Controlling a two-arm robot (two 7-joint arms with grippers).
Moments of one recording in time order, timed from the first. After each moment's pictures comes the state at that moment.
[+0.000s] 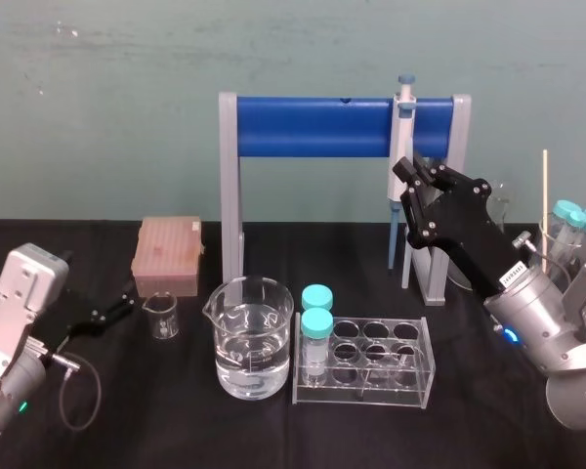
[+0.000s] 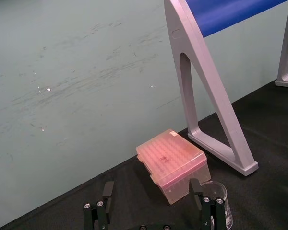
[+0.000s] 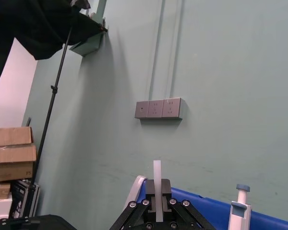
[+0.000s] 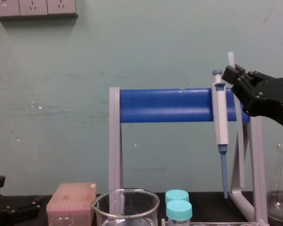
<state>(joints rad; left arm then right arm) -0.20 0.60 0.45 -1.41 -0.25 -0.12 0.03 0.30 0.30 -0.27 -1.34 0.45 -0.56 0.57</state>
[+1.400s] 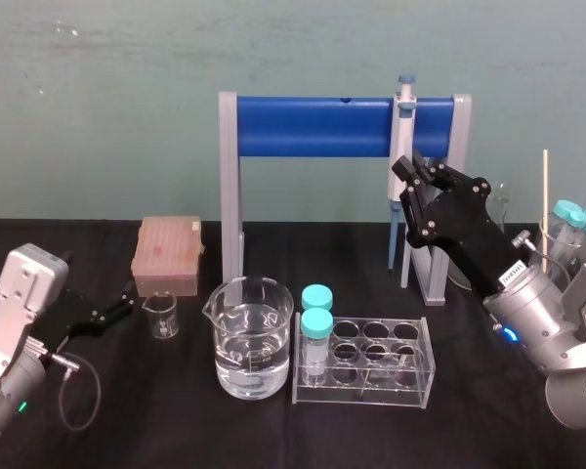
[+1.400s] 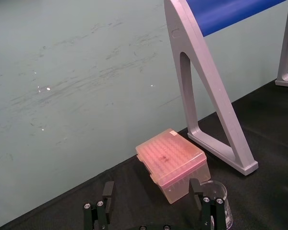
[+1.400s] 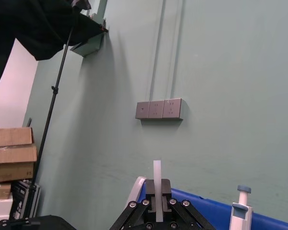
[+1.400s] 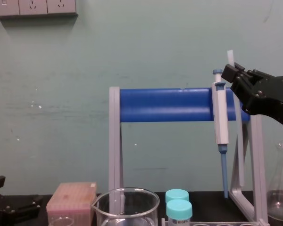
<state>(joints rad) -0.20 0.60 0.45 -1.41 -0.25 -0.12 0.03 0.30 0.30 -0.27 -1.34 0.46 -0.56 0.57</state>
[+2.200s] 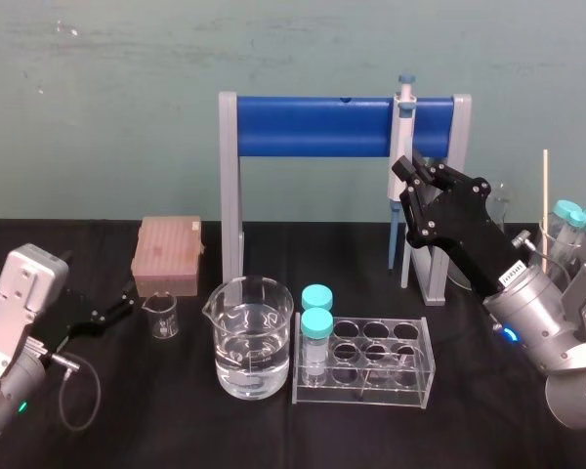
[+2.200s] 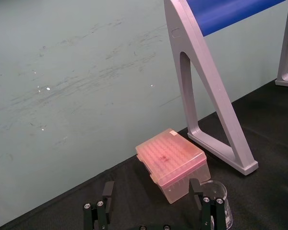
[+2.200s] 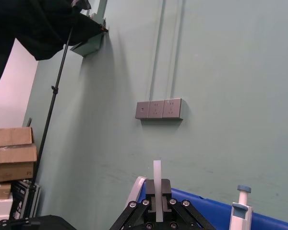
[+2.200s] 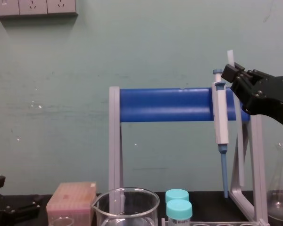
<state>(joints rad) -0.20 0.60 0.45 -1.41 -0.25 -0.12 0.03 0.30 0.30 -0.27 -1.34 0.46 -0.56 0.57</state>
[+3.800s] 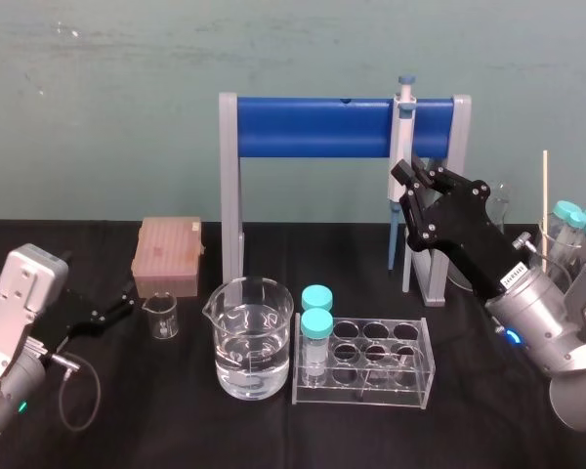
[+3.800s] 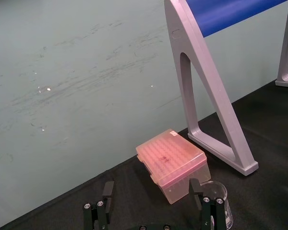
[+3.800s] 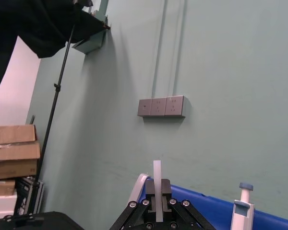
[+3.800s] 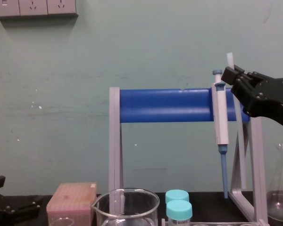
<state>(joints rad) -0.20 0.60 0.45 -1.41 -0.25 -0.12 0.03 0.29 0.31 -0.26 -1.35 0.46 -0.54 0.59</state>
